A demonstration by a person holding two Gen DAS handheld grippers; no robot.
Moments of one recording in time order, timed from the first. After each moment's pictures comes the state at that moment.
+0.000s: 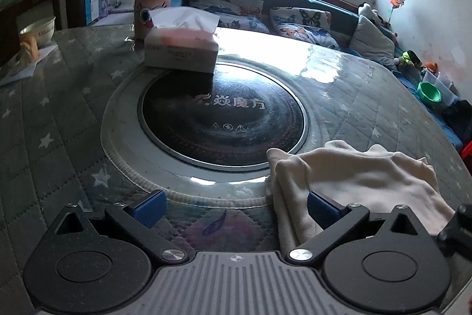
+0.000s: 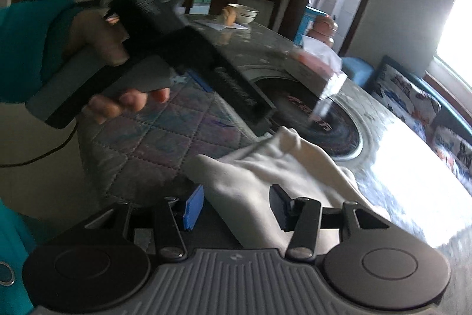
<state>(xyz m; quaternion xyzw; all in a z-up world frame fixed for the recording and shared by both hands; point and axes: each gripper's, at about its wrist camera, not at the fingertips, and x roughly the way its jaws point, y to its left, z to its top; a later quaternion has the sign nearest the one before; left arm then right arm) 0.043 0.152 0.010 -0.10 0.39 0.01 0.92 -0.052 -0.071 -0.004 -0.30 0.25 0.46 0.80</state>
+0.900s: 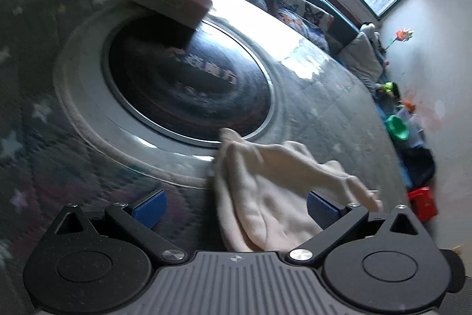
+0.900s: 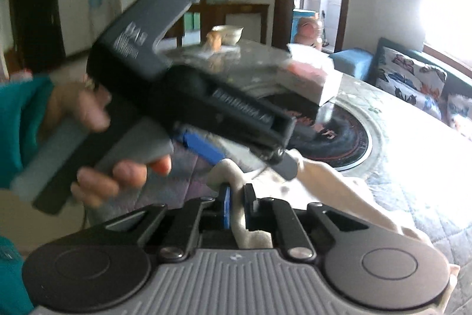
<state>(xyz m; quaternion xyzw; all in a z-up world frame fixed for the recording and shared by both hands) 0.064 0.154 0.001 -0.29 0.44 -0.04 0.85 -0.004 -0.078 0.009 -0.16 0.28 0.48 0.82</state>
